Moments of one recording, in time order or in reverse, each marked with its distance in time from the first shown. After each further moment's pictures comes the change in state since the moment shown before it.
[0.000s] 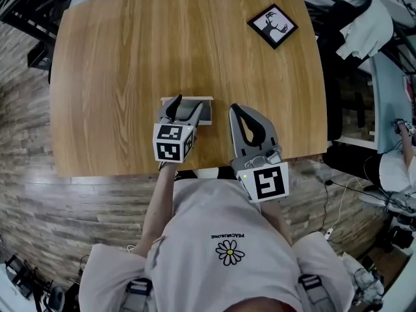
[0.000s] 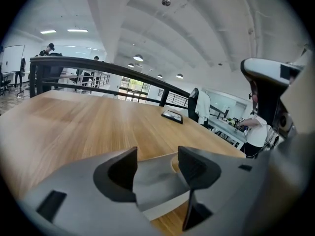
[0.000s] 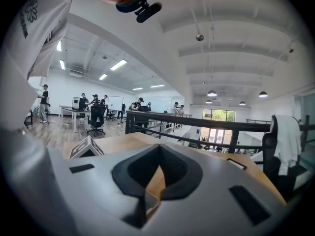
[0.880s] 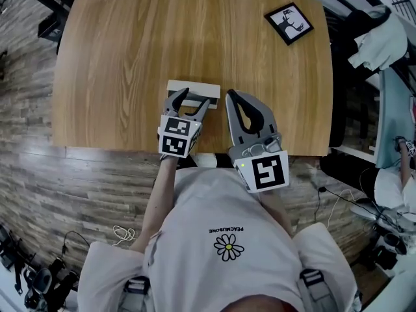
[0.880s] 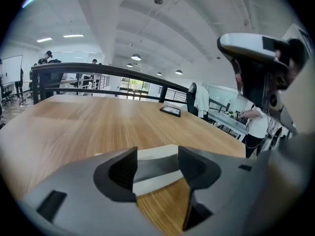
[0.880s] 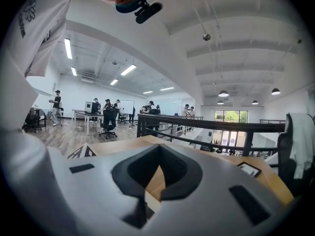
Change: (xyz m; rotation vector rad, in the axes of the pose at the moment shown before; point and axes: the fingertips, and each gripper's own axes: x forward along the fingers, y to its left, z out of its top) left arm -0.022 -0.020 -0.024 0.061 0.024 0.044; right arm 0.003 0.028 0.007 0.039 -0.024 0.145
